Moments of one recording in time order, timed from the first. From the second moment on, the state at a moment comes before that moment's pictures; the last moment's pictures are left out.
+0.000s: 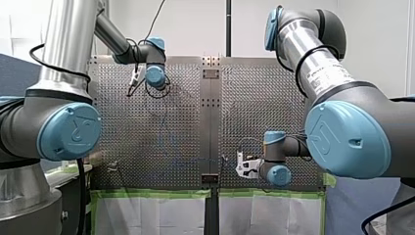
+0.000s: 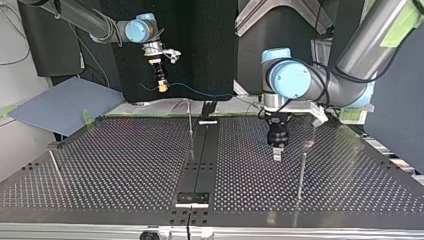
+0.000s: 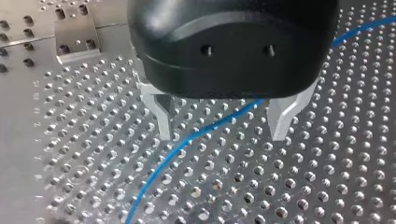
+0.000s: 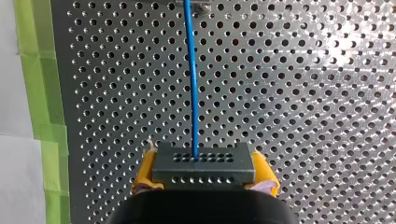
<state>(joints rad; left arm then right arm) -0.25 -1.74 -1.73 -2.77 -1.92 -1.20 2.00 -0.76 1.99 -1.17 1.44 1.55</state>
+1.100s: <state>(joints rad) -0.25 -1.81 -1.60 -2.79 -1.98 -1.20 2.00 -0.76 1.99 -1.18 1.43 1.56</state>
